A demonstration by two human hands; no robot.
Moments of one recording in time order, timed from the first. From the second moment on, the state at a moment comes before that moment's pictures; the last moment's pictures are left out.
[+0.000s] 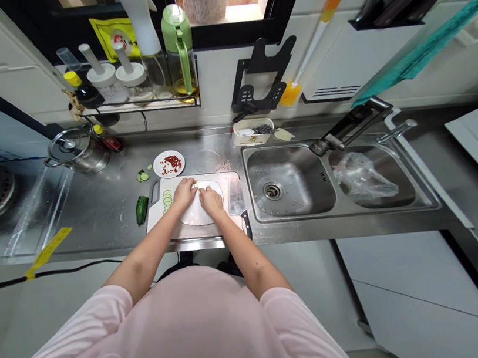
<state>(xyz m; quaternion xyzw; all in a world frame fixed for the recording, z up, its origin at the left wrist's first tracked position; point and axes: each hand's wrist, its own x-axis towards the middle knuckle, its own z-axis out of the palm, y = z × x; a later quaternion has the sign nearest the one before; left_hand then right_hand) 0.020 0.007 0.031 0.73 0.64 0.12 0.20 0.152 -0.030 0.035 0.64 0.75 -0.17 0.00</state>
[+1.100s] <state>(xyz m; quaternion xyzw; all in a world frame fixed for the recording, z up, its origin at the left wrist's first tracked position) 0.022 -0.002 0.035 0.72 0.64 0.18 0.22 0.151 -0.045 0.045 0.63 0.75 -0.18 -0.01</state>
